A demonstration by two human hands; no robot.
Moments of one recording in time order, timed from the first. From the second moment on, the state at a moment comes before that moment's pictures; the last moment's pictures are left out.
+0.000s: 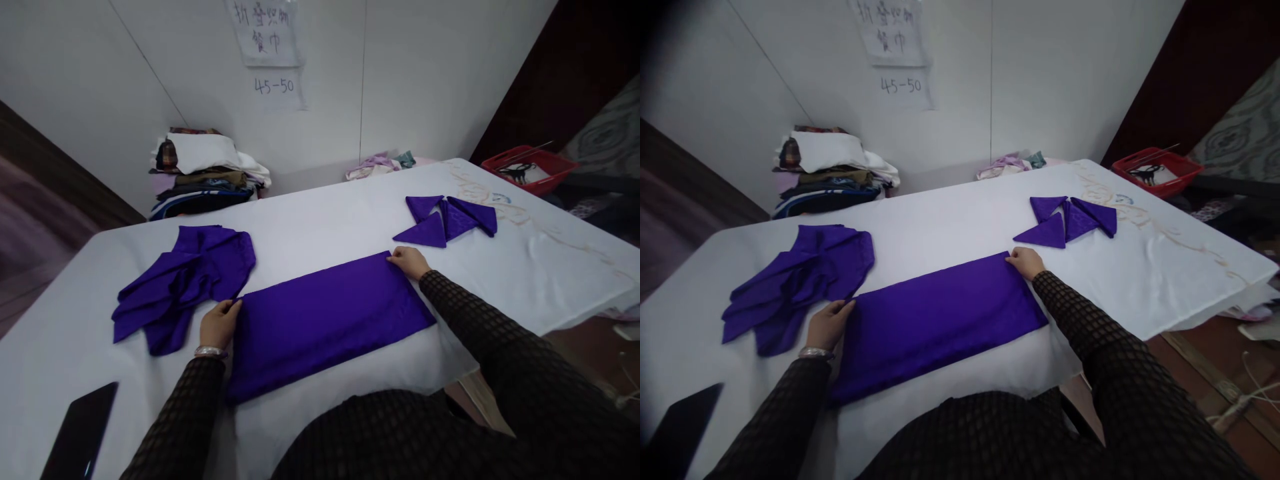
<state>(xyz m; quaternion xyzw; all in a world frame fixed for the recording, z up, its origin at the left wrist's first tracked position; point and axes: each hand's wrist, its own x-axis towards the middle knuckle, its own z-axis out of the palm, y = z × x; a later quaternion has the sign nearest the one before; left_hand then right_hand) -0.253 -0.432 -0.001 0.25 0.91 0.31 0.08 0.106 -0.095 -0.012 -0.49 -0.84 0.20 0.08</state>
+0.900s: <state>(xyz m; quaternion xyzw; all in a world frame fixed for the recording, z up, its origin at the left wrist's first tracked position) -0.244 -0.433 -0.008 0.24 0.87 0.42 0.12 0.127 -0.150 -0.057 -0.20 -0.97 0.10 0.08</state>
